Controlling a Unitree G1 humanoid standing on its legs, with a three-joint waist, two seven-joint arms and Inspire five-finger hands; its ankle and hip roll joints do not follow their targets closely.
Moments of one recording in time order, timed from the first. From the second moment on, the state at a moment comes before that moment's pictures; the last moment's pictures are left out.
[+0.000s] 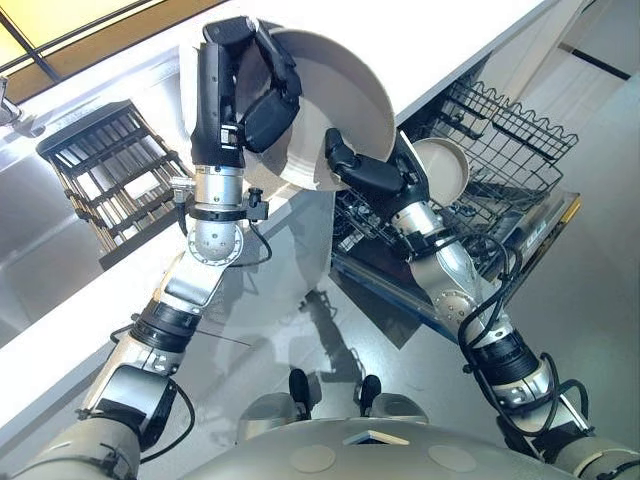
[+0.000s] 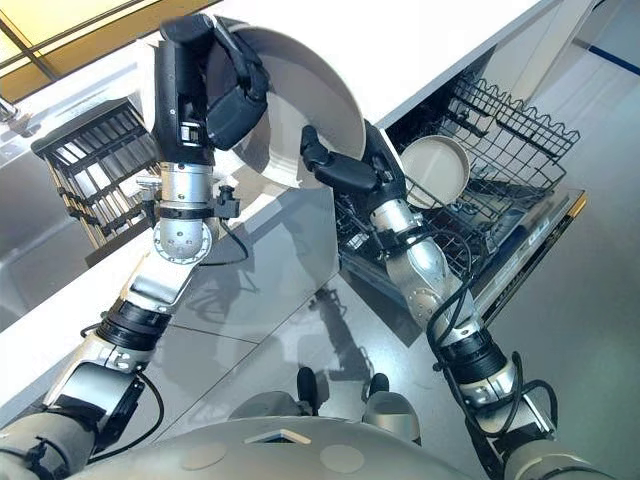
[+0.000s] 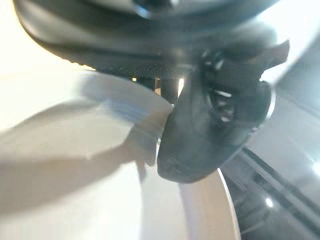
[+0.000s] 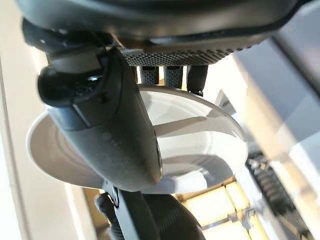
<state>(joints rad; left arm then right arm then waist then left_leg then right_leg) -0.39 0.41 -0.31 -0.01 -0.21 -0.36 0.30 -0.23 -0.37 0.36 -0.17 0.75 -0.03 -0.09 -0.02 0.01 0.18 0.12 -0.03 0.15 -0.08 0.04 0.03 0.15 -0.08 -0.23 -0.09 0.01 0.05</state>
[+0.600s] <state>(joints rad) -0.27 0.50 -0.28 -0.11 -0.62 -0.26 -0.16 -0.18 -0.38 0.05 -0.08 0.69 -0.24 -0.29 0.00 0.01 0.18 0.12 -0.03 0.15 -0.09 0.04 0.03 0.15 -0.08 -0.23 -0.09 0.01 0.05</state>
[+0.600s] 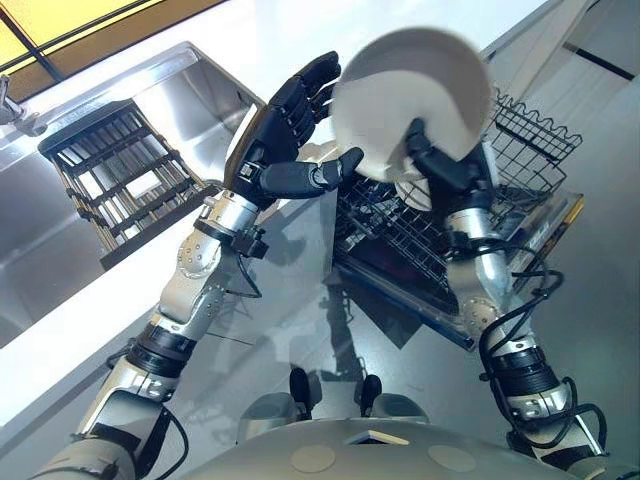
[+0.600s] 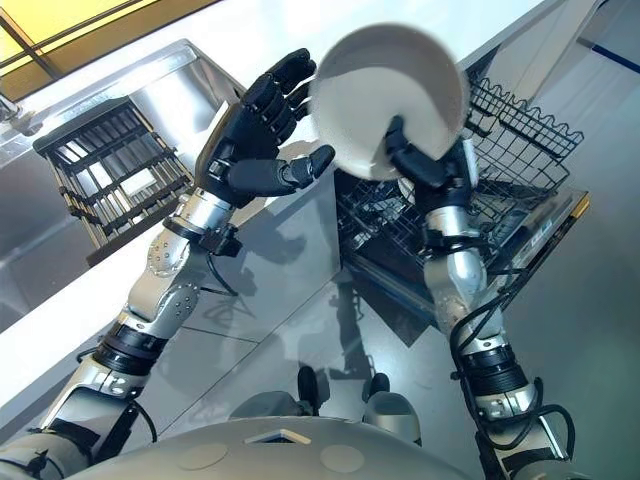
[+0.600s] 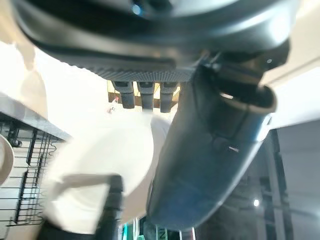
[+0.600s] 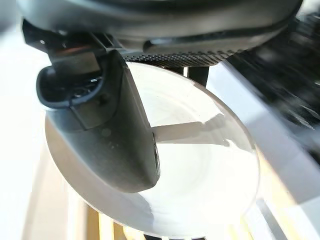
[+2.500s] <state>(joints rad) -0.11 0.58 0.05 0.26 -0.45 -0.27 0.14 -0.31 -0.48 0.10 0.52 0.20 -0.06 -0.49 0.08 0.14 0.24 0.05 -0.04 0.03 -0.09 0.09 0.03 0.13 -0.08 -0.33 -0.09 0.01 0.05</state>
